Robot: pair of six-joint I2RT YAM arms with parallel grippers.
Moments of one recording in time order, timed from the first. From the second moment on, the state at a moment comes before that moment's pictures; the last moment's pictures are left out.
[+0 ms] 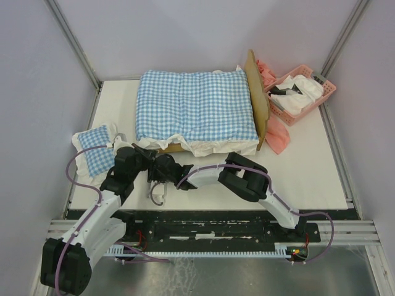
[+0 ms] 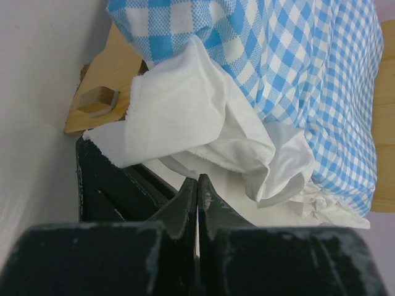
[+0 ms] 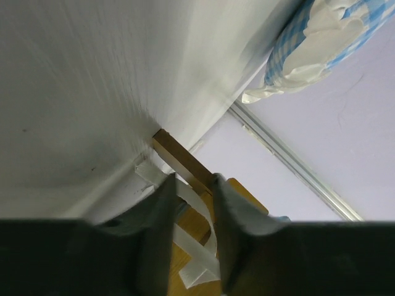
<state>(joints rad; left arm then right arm) -0.26 0.81 0.37 -0.01 -0.07 -0.94 1.15 2.32 1.47 0.32 0.11 -2.07</state>
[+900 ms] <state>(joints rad) -0.27 0.82 0.37 -0.03 -0.05 -0.92 1.14 2.20 1.24 0.40 -0.01 -2.07</state>
